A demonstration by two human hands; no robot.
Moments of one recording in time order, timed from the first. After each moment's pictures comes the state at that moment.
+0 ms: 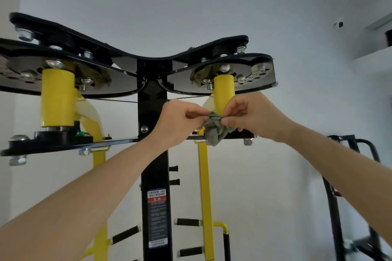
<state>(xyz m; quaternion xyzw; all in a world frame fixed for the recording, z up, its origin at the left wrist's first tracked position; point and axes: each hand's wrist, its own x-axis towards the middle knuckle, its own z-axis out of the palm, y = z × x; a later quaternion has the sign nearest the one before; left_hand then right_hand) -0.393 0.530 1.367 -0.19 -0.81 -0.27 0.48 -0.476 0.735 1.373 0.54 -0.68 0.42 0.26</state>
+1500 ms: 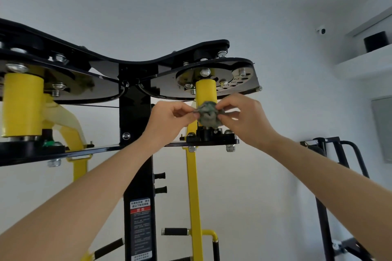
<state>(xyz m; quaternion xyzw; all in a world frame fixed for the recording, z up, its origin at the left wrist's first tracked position) -0.430 0.532 1.381 -0.20 -0.79 -0.32 0.49 -0.505 0.739 1.365 0.50 -0.61 0.43 0.44</state>
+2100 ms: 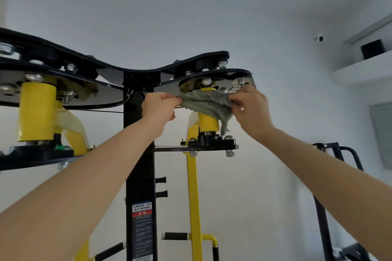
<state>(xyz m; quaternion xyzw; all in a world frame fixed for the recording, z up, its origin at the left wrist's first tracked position) -0.421 0.533 1.426 0.01 -0.70 -0.50 0.51 -0.515 0.746 1.394 0.39 -0.62 0.36 0.58</state>
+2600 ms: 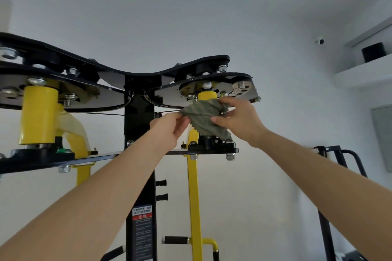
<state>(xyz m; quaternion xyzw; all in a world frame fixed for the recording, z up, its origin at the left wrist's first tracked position) -0.437 0.545 1.404 0.00 -0.47 -0.81 0.35 -0.512 0.729 1.394 0.44 -0.65 0.53 0.31</state>
